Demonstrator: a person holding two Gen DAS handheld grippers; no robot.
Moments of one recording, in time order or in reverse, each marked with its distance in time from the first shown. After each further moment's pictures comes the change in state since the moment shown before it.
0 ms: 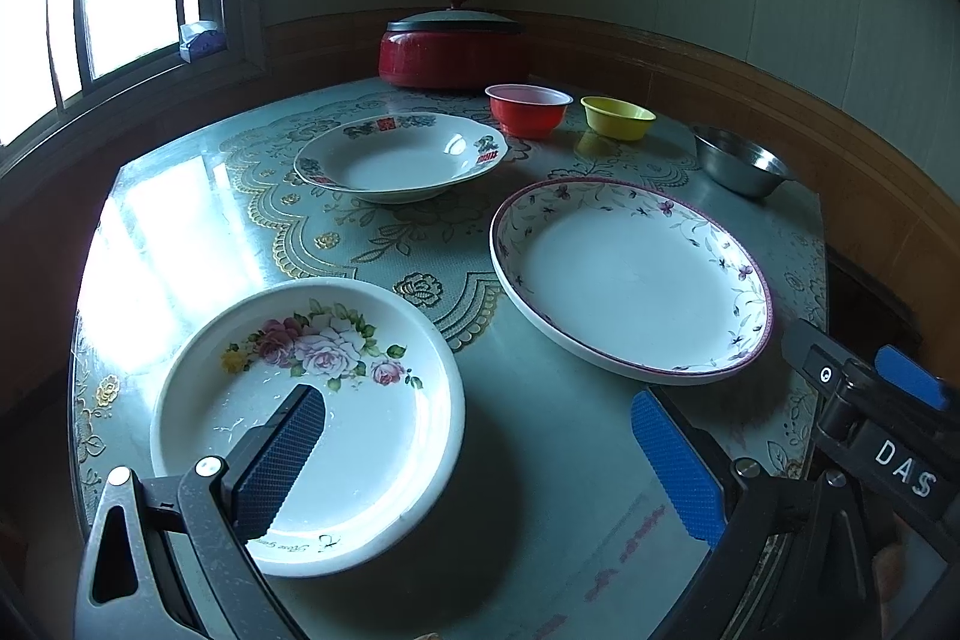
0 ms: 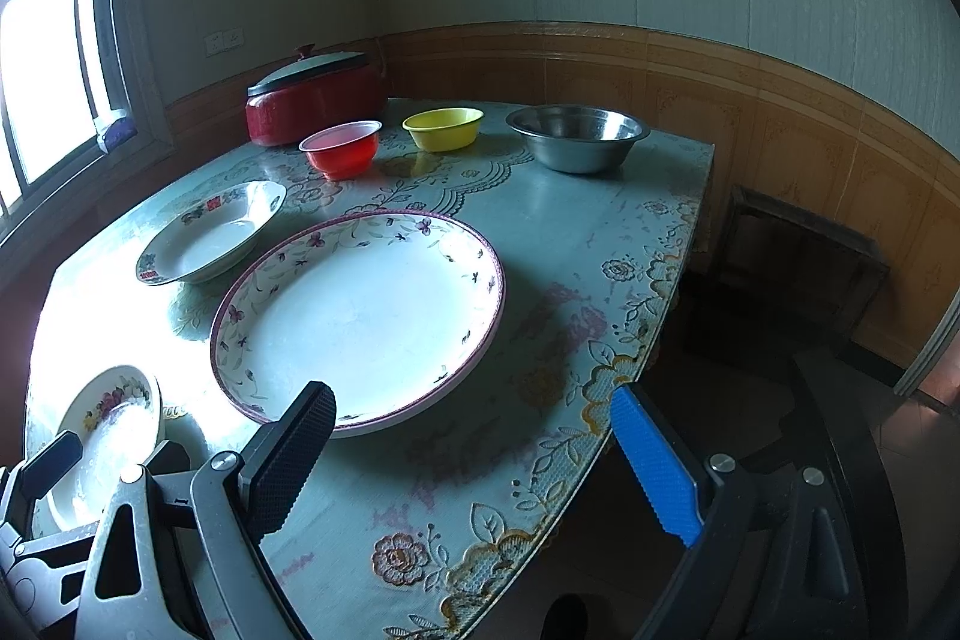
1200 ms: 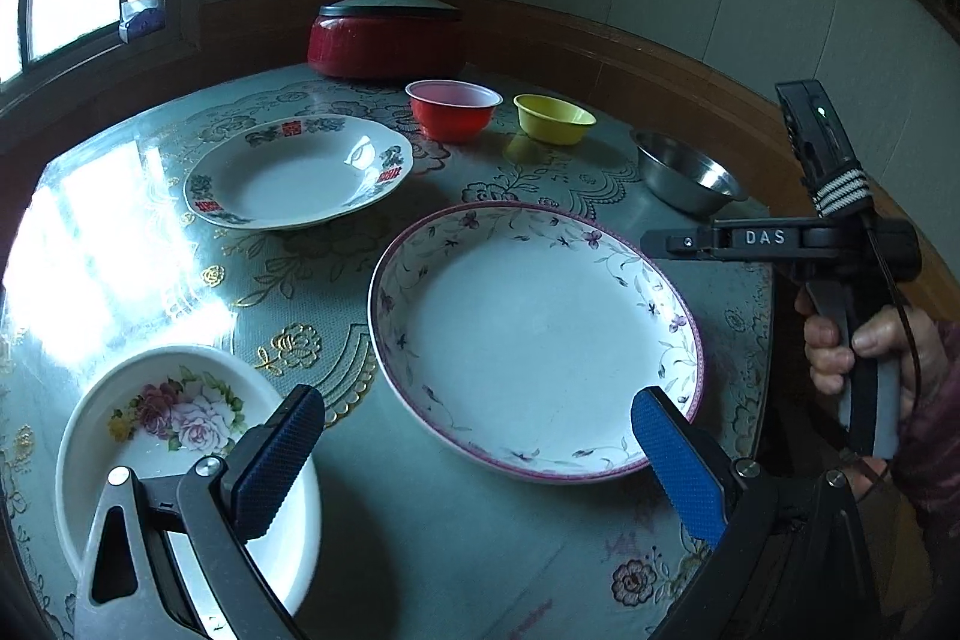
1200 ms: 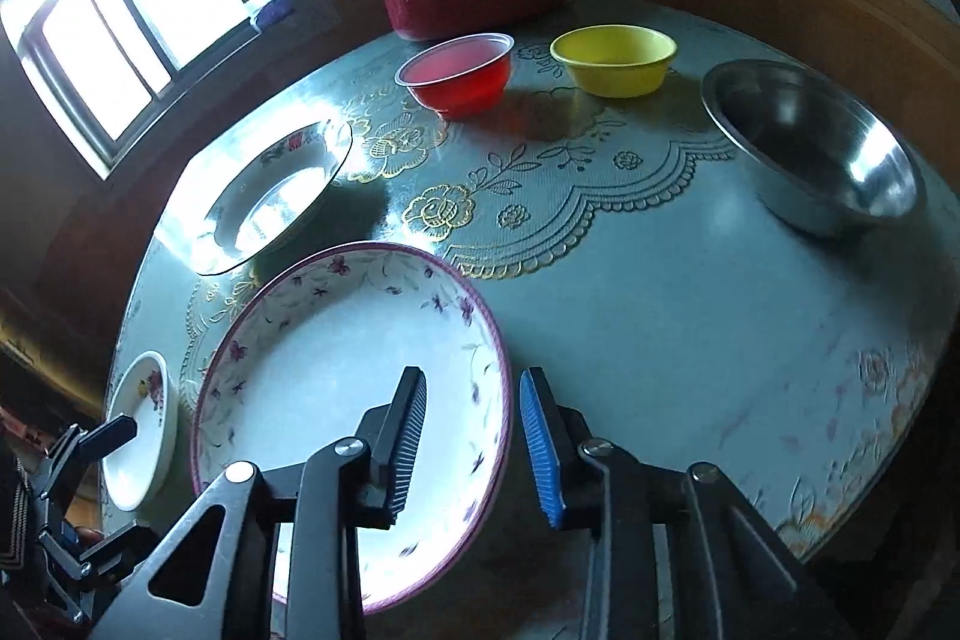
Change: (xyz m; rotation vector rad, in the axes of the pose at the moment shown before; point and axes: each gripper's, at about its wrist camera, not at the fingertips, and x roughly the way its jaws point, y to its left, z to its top) left arm 0.034 -0.037 0.051 -0.009 0.064 -0.138; right arm 0.173 -0.035 0.131 -0.285 0.369 0.531
